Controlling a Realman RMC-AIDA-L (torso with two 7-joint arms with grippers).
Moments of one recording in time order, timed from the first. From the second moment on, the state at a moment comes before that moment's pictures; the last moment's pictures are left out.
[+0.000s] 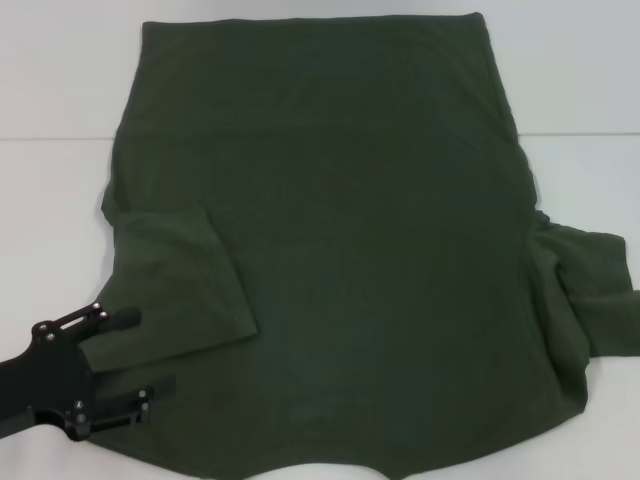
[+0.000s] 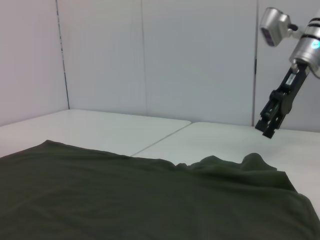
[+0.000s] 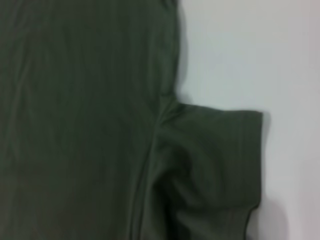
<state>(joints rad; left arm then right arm) -0.25 -2.16 0.41 0.87 2.06 1.78 -1.00 0.64 1.96 -0.53 -1.04 -2.72 -1.61 2.65</state>
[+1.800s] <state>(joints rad) -0.26 -2.16 0.42 0.83 2.07 1.73 -0.97 0.71 1.98 -0.64 -0.76 -2.72 -1.31 2.63</state>
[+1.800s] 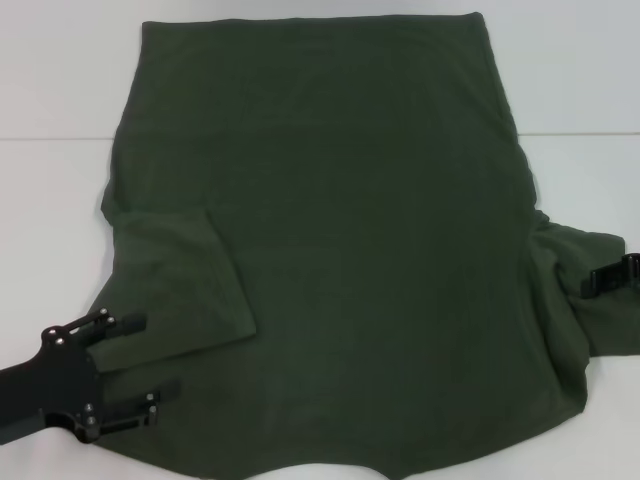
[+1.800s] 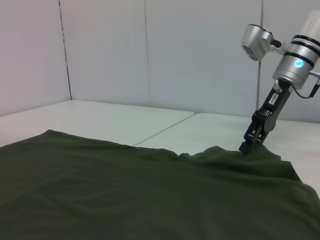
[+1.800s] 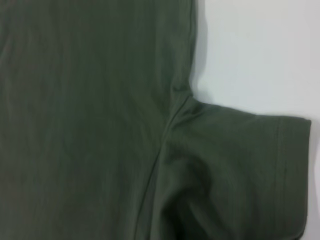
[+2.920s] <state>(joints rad) -0.26 -2.16 0.42 0.83 2.07 1.71 -0.97 0.69 1.97 -0.62 -0.88 -2.70 -1.39 2.63</state>
